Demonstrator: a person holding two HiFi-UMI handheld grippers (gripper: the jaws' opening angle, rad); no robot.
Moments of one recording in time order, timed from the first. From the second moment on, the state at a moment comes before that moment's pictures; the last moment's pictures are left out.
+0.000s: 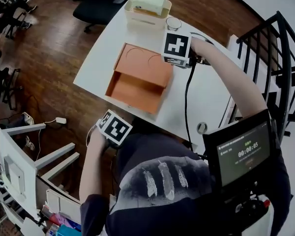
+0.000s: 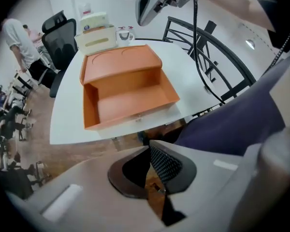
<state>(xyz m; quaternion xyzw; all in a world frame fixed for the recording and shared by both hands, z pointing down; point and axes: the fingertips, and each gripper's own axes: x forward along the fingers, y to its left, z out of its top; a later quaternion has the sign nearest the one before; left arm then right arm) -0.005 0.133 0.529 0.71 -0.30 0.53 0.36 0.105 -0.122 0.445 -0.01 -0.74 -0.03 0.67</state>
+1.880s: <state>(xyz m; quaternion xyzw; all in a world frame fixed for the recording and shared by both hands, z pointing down) 0.010 0.070 0.610 0.64 -0.22 0.46 0.58 0.059 -0.230 0.618 0.00 -0.75 0.02 0.66</state>
